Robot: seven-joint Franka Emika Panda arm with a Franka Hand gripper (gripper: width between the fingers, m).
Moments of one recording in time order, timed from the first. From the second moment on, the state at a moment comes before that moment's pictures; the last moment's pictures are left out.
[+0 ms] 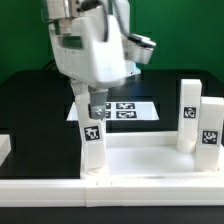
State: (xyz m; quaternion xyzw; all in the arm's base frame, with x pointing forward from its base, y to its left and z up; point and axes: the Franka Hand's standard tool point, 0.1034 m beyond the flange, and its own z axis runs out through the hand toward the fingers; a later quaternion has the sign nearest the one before) arm 0.630 -0.056 0.118 -0.84 0.53 -0.04 0.06
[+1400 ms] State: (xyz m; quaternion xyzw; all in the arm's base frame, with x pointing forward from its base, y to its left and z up) arm 0.635 -0.053 0.118 -0.95 0.29 -0.06 0.04
